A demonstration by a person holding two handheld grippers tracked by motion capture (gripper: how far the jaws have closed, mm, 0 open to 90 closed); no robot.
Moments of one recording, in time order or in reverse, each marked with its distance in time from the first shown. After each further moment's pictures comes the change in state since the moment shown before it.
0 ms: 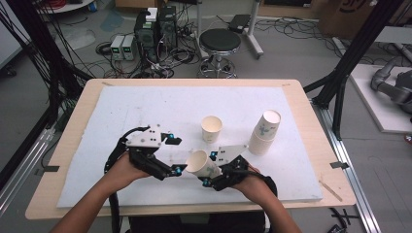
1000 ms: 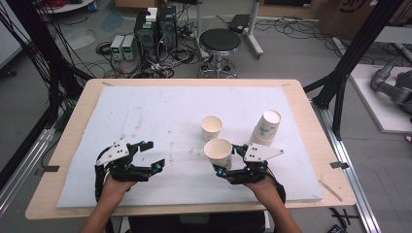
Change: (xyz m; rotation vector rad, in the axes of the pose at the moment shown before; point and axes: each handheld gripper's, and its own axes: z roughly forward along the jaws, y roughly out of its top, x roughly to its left) left arm 0.008 -0.100 -0.023 -0.262 0.284 -0.225; right arm -0.010 -0.040 -0.034 -0.338 -0.111 0.163
